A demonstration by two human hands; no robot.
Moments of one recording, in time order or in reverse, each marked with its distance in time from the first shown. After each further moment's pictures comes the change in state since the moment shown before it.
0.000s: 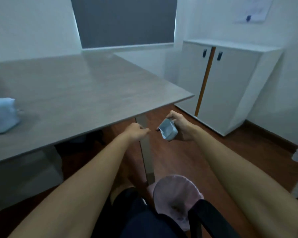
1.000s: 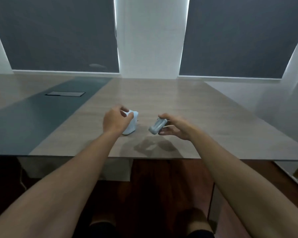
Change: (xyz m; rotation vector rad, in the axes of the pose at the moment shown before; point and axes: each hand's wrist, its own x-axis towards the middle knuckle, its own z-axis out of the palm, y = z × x) left_hand -0.126 -0.158 -0.291 -0.052 1.071 -0.164; right_hand 0.099 -0.142 0.307 -0.146 -0.322 -0.281
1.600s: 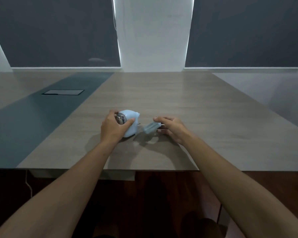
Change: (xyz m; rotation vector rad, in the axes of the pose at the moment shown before) left_hand 0.036 -0.048 0.038 -0.047 0.058 -0.032; right_hand 0.073 0.028 0.014 0.119 0.111 -0.071
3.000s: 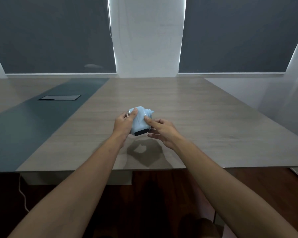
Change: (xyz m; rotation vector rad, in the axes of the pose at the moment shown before) left_hand -0.010 0.048 0.014 -0.641 -0.254 -0.230; right_hand -0.036 -0.010 0.026 0.016 0.011 -0.012
